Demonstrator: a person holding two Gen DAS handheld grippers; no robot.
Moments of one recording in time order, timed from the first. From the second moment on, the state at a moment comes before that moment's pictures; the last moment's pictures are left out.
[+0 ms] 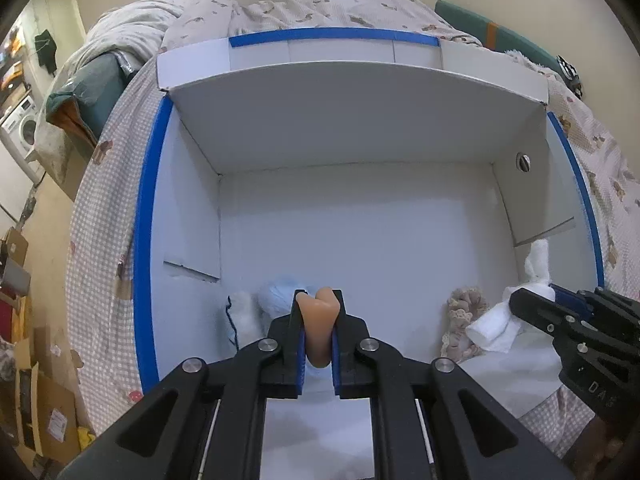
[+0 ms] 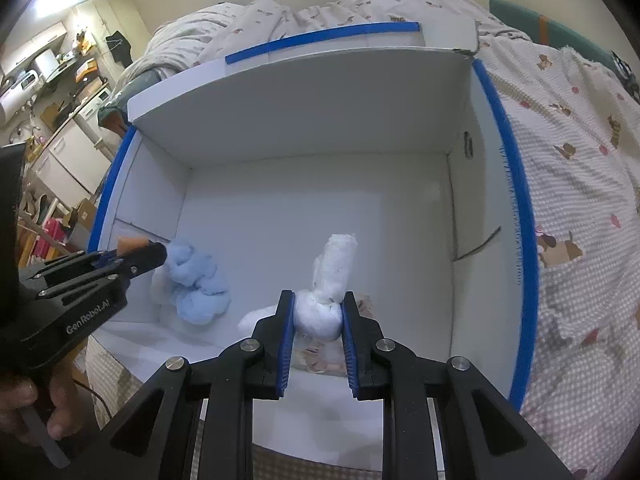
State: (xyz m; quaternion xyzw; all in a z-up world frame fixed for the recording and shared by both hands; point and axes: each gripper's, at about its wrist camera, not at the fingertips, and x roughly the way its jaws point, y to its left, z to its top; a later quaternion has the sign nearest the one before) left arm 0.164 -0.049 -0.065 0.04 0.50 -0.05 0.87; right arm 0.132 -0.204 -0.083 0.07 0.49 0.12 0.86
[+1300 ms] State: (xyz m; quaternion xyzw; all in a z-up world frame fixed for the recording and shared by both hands) left arm 0.157 -0.050 -0.050 0.04 0.47 -0.04 0.88; right arm 0.133 -0.222 -0.073 0.15 0.46 0.12 0.87
